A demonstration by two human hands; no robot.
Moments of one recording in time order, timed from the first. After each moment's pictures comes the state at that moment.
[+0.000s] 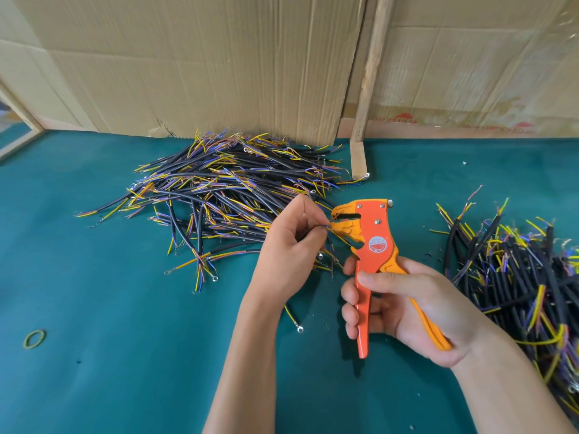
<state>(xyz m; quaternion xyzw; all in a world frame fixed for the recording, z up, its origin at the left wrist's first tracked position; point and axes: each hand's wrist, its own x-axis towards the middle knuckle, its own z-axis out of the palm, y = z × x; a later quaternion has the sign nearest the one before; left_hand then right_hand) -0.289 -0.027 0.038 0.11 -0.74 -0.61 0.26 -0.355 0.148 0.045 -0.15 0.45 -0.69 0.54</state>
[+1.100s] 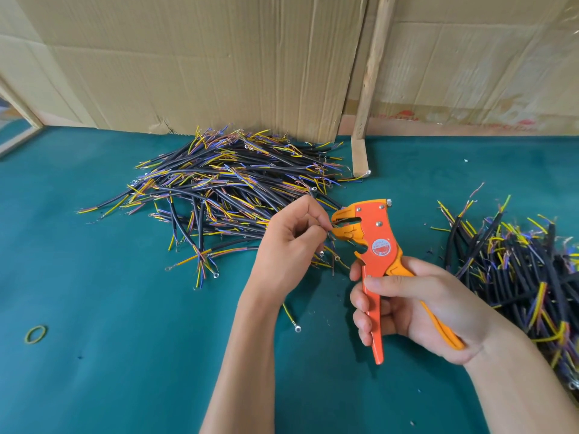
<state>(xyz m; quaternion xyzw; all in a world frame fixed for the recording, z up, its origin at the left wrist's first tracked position) -0.286 -0.029 0.039 0.10 -0.73 -0.63 0.24 -0.359 0.157 0.047 -0.17 0.48 -0.66 0.55</state>
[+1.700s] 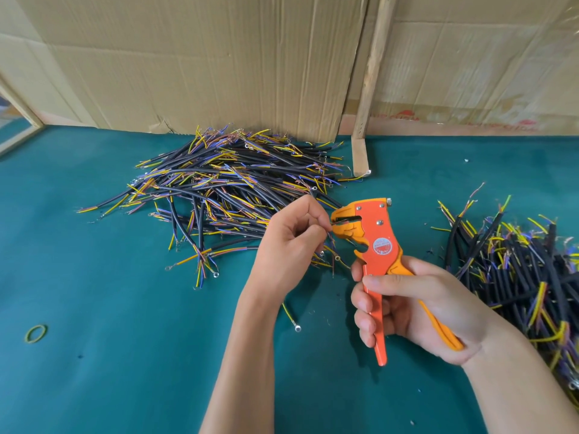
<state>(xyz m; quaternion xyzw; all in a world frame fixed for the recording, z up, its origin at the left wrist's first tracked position) -0.285 -0.031 0.038 0.09 -0.73 -0.63 0.24 -0.359 0.156 0.045 -0.17 0.47 -0.66 0.56</state>
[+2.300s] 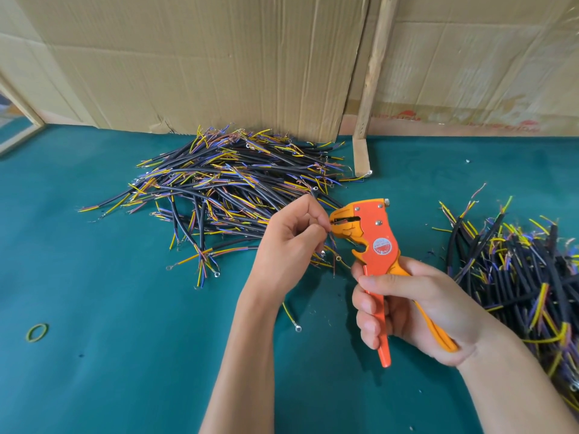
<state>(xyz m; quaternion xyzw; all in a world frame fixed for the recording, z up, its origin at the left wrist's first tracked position) -0.284 -0.030 0.042 0.09 -0.72 -0.64 0.24 -0.356 0.152 0.045 -0.17 0.48 -0.66 0.55</state>
